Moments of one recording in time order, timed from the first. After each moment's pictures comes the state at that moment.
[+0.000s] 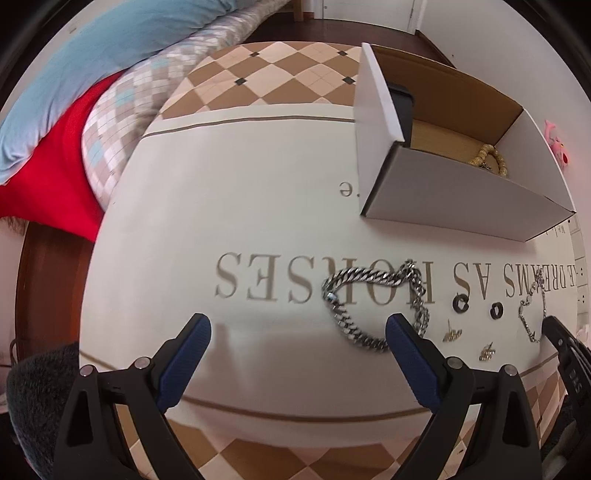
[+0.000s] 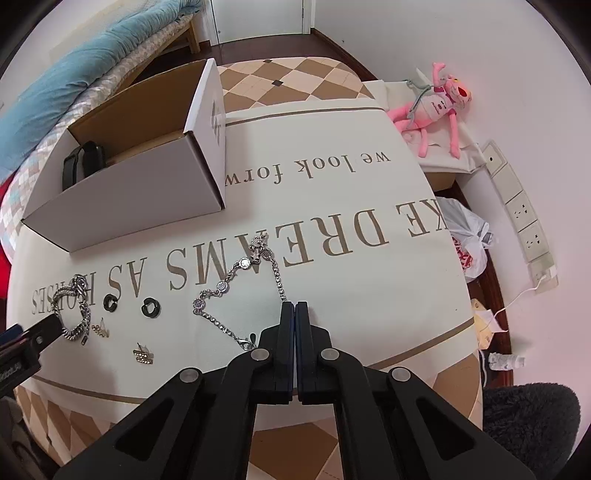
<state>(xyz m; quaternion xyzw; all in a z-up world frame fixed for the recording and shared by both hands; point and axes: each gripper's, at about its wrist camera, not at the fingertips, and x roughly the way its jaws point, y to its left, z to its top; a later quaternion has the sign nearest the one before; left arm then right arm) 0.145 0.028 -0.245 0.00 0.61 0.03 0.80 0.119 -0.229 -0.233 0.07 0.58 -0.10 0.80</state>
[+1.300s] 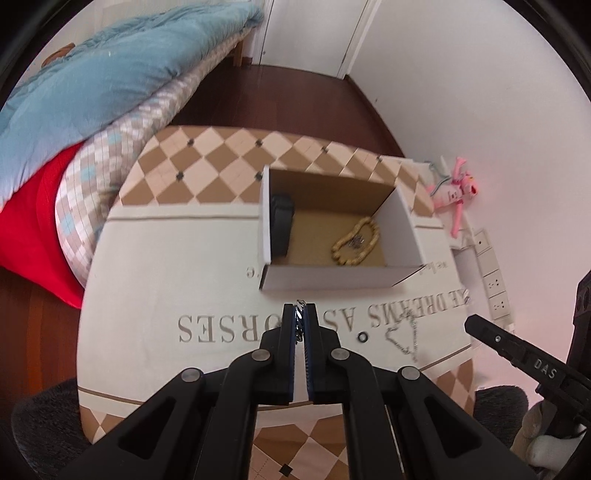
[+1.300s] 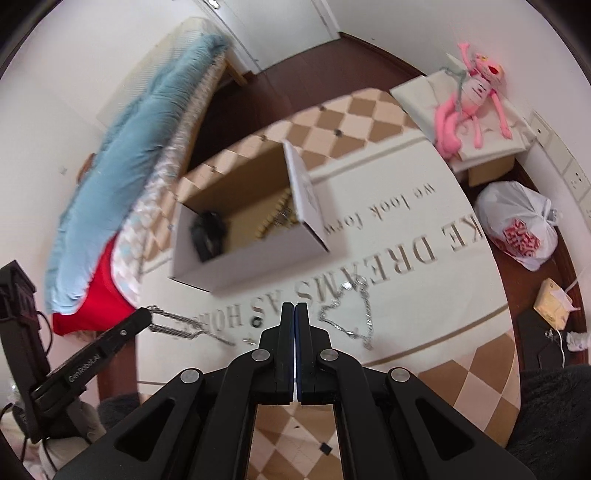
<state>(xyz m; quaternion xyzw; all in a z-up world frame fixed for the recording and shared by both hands) 0.142 0.021 -0.123 -0.07 0.53 -0.12 0.84 0.111 -0.241 -0.131 0.23 0.53 0.03 0.82</state>
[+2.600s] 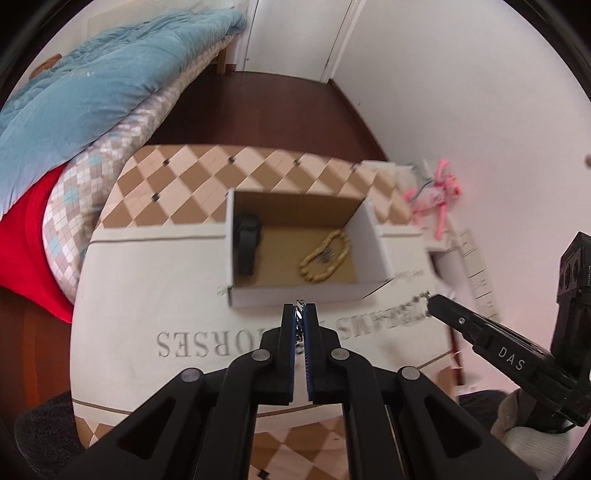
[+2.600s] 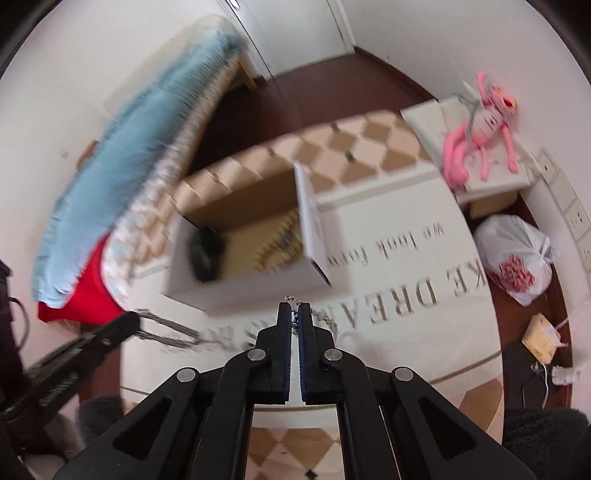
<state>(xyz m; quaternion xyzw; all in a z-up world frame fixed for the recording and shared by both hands) 0.151 -0.001 -0.102 -0.08 0.52 -0.15 0.84 0.141 -0.235 -0.119 0.20 0.50 0.04 0.84</state>
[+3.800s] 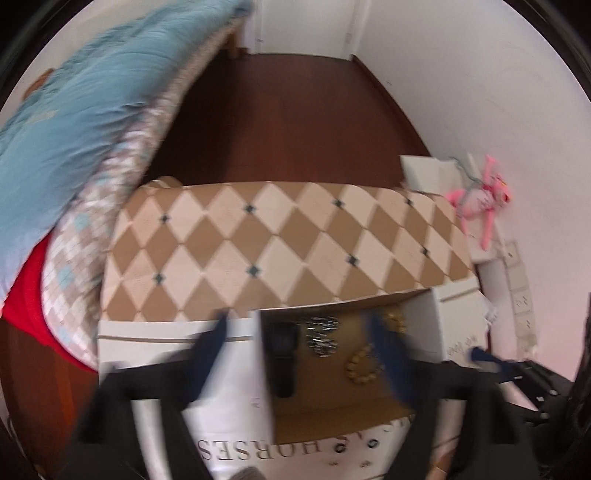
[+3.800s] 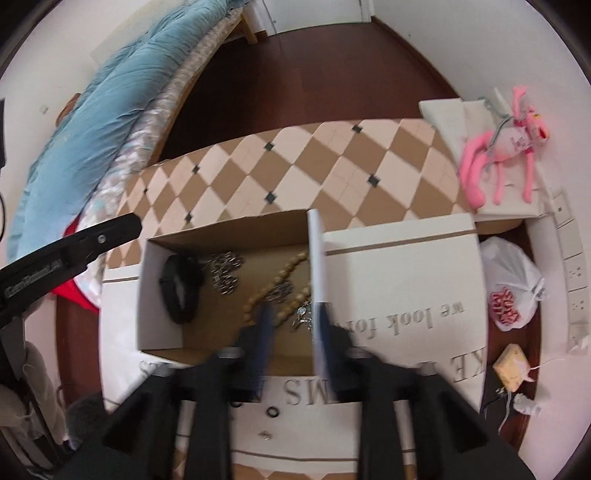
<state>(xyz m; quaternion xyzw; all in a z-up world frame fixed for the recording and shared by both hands) 0.299 -0.012 -0.127 -0.01 0.56 -0.08 0.83 0.260 -0.220 -0.151 0.11 0.60 0.02 0.79</state>
